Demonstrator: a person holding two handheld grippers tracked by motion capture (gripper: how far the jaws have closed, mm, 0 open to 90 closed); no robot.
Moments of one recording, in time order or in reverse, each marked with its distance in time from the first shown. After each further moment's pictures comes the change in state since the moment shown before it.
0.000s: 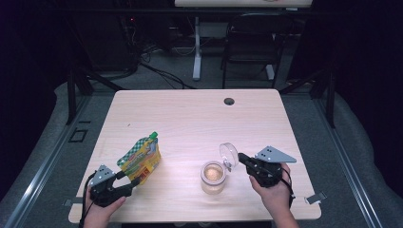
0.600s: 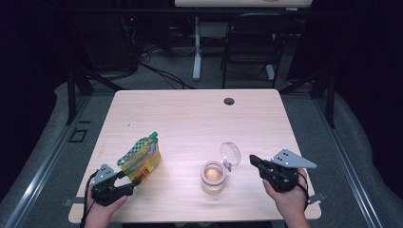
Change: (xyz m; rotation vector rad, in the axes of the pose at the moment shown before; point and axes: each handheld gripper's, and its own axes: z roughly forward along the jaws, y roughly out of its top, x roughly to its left) left arm -0.002 0.002 0.005 0.004 -0.009 0.011; right arm -0.012 0.001 -0.037 -0.024 -0.014 -0.001
